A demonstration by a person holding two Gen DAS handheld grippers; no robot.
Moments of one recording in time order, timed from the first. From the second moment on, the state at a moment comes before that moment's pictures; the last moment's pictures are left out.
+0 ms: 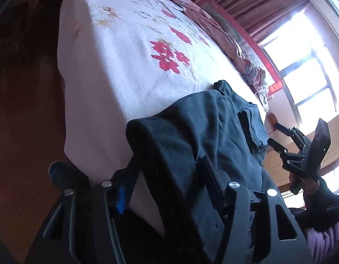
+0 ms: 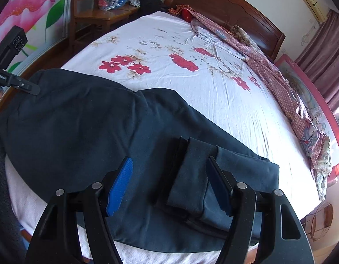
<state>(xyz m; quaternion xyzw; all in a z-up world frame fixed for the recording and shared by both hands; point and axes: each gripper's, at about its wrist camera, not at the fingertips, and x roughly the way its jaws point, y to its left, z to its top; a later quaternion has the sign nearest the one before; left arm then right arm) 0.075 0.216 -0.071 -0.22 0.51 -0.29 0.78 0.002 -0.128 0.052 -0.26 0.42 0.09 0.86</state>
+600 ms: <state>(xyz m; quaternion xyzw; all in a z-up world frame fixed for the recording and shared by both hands) 0.101 0.169 0.011 -0.20 0.59 -0.22 0.75 -0.117 0.035 0.041 -0.37 0.23 0.28 0.86</state>
